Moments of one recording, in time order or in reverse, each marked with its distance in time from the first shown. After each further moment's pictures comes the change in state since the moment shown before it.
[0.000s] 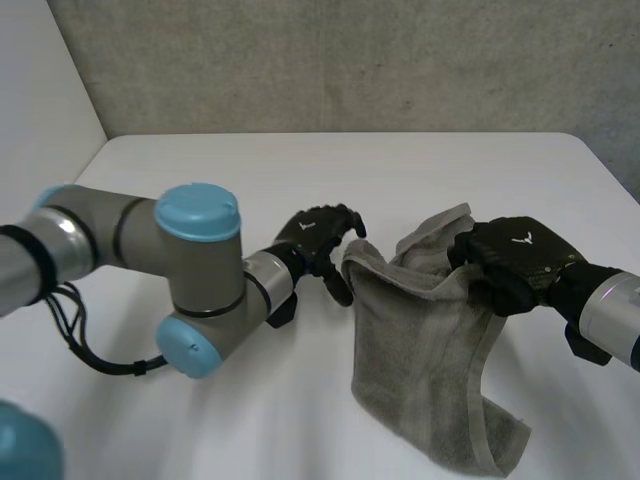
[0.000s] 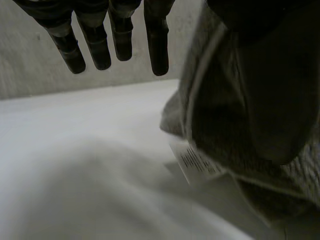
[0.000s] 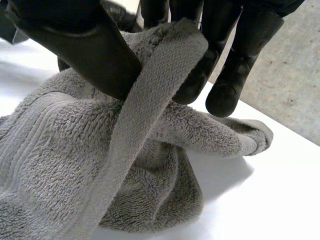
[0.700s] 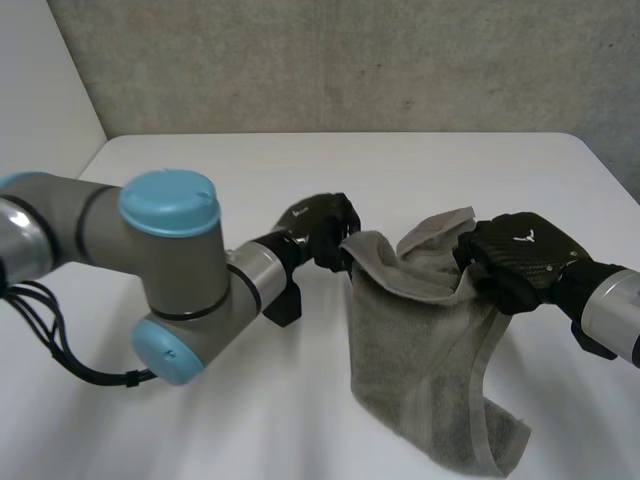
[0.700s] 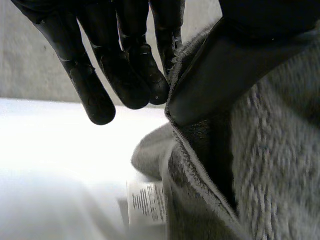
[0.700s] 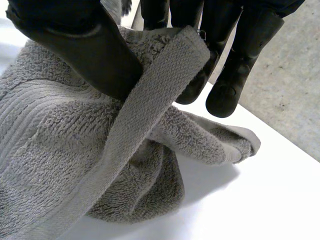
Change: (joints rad) left arm 0.000 0.169 -0.137 0.035 0.013 -0.244; right arm 0.000 -0.003 -0.008 0.005 0.022 -0.088; left_hand 1.070 1.103 1.111 1.118 1.098; right_hand 0.004 0.000 0.003 0.000 0.000
